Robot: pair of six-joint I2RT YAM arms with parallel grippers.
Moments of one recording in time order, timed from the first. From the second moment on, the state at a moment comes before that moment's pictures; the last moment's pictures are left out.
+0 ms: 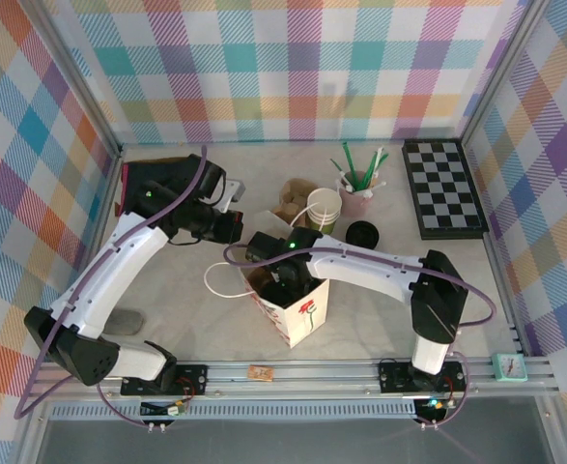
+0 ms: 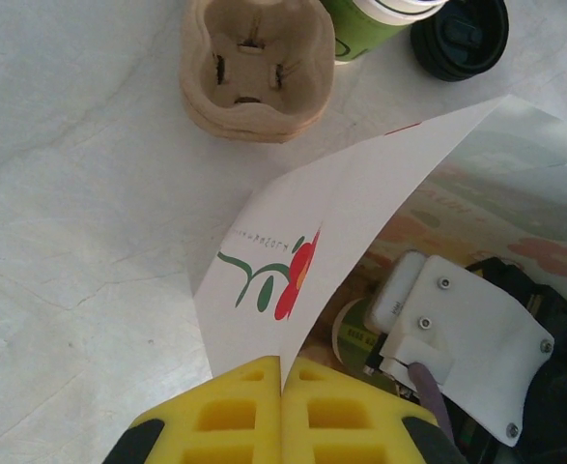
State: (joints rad) left arm -0.51 1.37 1.54 -1.22 0.18 -0.24; right arm 1.11 1.77 1.49 -1.20 -0.04 0.51
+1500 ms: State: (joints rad) left arm -0.52 1.37 1.55 -1.24 0.08 -0.26; right arm 1.14 1.72 1.43 -1.15 -0.03 0.57
